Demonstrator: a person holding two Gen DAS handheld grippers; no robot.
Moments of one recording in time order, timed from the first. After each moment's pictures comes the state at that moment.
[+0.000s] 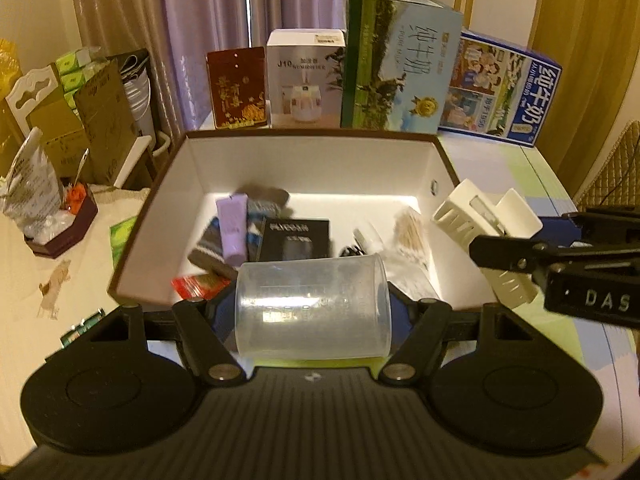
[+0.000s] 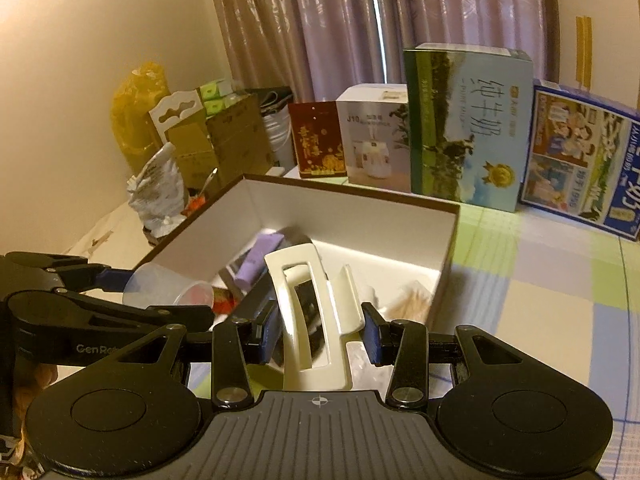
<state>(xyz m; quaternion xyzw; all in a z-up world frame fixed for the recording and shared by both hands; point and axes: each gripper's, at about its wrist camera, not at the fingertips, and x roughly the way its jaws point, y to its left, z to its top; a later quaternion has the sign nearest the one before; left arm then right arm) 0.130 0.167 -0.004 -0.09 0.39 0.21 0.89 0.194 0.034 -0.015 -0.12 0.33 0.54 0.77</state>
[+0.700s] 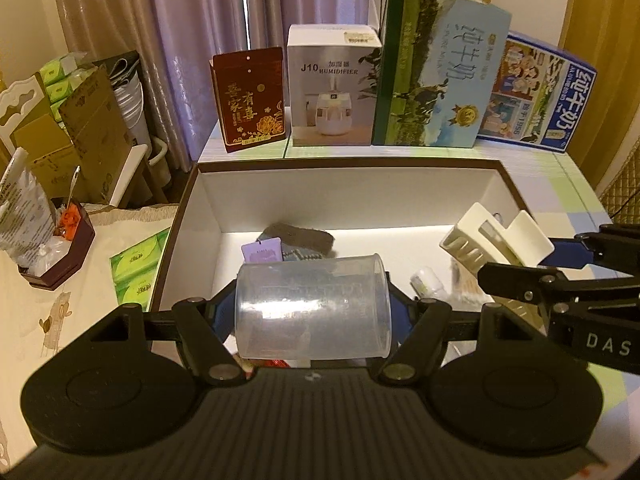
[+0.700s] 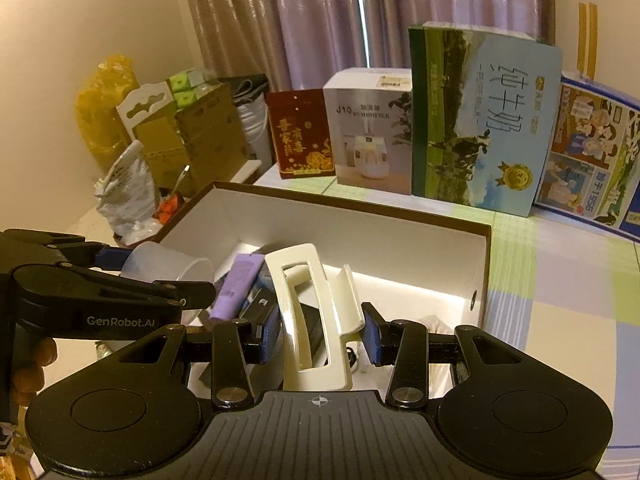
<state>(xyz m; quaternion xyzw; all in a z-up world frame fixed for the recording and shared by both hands) 0.194 0.258 -0.021 -0.07 0.41 0.19 0.89 0.222 0.119 -0.040 -0.12 0.36 0.50 0.78</state>
